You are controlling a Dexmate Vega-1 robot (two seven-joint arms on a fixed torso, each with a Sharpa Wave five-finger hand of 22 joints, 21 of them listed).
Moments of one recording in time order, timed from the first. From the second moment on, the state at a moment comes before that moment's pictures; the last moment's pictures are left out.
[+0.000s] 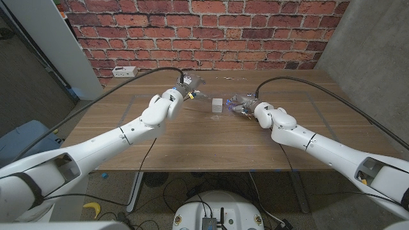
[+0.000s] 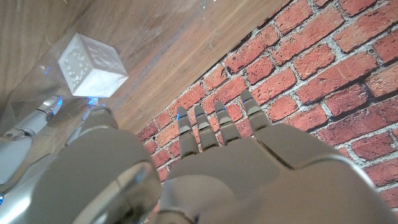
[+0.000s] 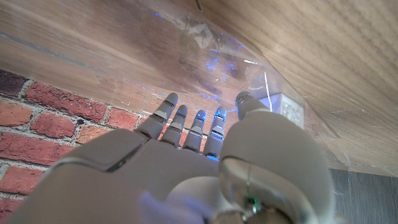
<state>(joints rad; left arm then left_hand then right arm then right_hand) 0.50 0.75 0.94 -1.86 1.01 0.56 -0.23 0.57 -0.12 0.13 -0.03 0.26 0.34 -0.11 0.18 0.18 0.25 -0.06 0.19 0.20 0.19 0.05 0.18 0.18 0.13 0.21 0.27 0.19 -0.54 -0.65 -0.92 -1.62 -0.64 -0.44 0.13 0.84 0.19 0.31 -0.02 0.21 0.38 -0.14 0.18 0.19 0.22 -0.10 0.20 0.20 0.15 -0.04 0.26 0.24 0.25 -0.03 0.23 0.19</state>
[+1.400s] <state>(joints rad) 0.58 0.65 0.88 -1.72 1.34 0.48 -0.48 0.79 -0.03 0.18 -0.12 0.30 0.16 -0.10 0.18 0.18 0.17 -0.09 0.20 0.19 0.17 0.04 0.19 0.17 0.16 0.21 0.24 0.19 -0.52 -0.63 -0.94 -1.62 -0.65 -0.45 0.17 0.83 0.19 0.31 -0.02 0.21 0.37 -0.15 0.19 0.19 0.22 -0.10 0.20 0.20 0.14 -0.04 0.26 0.24 0.25 -0.03 0.23 0.19</state>
